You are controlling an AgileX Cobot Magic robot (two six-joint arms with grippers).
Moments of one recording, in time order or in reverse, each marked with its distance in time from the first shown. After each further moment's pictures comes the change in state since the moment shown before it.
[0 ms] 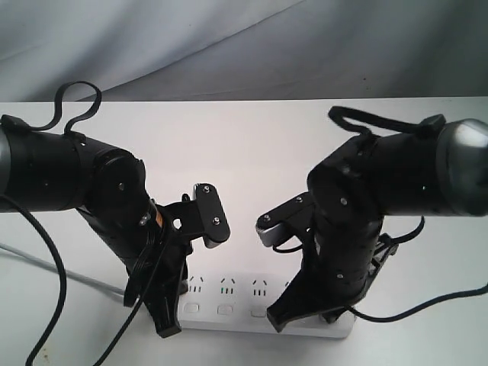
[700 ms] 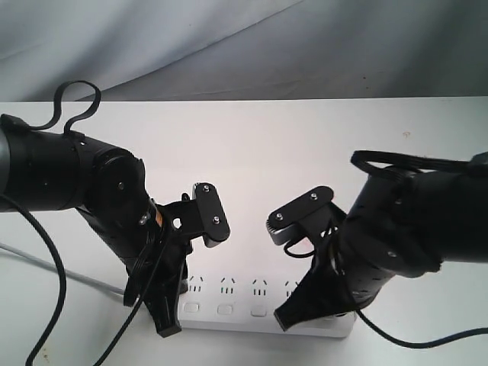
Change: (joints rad) left arm 0.000 0.000 0.000 0.000 0.000 -0.004; right arm 0.055 -0.167 0.161 -0.212 -0.257 0.245
